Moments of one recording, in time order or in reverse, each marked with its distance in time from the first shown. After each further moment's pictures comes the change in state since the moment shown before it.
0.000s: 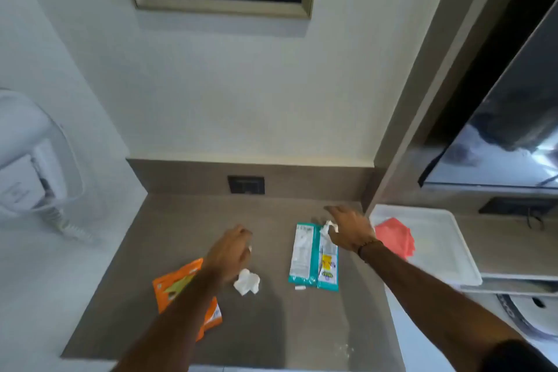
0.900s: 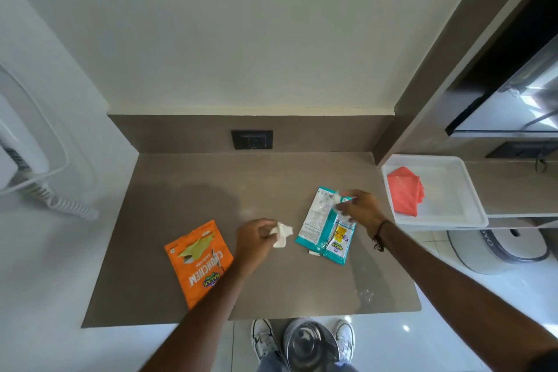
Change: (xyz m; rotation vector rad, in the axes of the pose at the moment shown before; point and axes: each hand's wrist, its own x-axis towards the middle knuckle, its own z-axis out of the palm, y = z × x) left_hand -0.024 0.000 0.051 -0.727 0.009 -0.369; right_hand -0.014 -0.029 0.056 0.925 -0.117 0.648
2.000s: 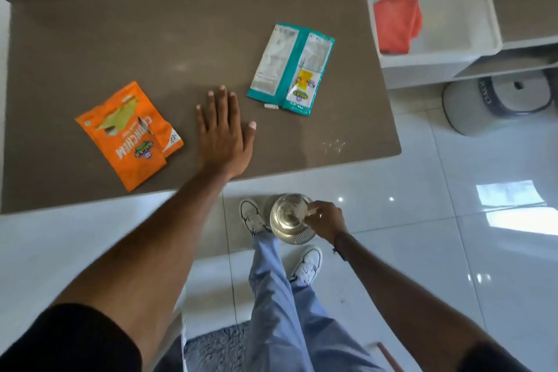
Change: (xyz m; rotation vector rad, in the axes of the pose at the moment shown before) left_hand -0.045 -0.103 0.112 1.027 0.113 0.341; right_hand -0.128 0.331 0.123 -0.175 -0.139 0.269
